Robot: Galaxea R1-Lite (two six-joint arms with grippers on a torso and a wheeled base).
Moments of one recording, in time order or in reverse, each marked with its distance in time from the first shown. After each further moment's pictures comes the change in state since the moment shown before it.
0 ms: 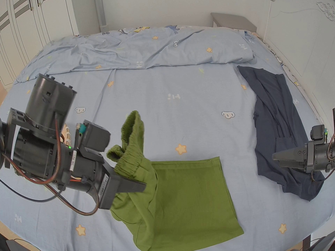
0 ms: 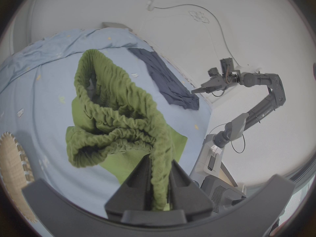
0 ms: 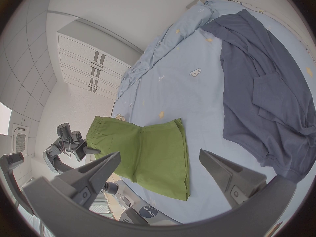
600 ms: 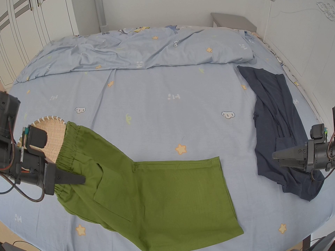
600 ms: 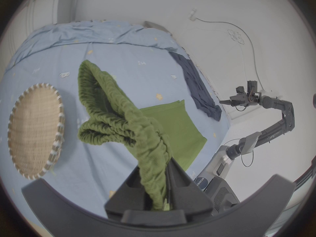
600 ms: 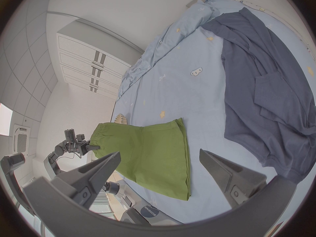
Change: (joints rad) left arm 0.407 -0.198 0.115 0.153 -0.095 0.021; right arm -0.003 0.007 -0.010 0.005 0.013 0.002
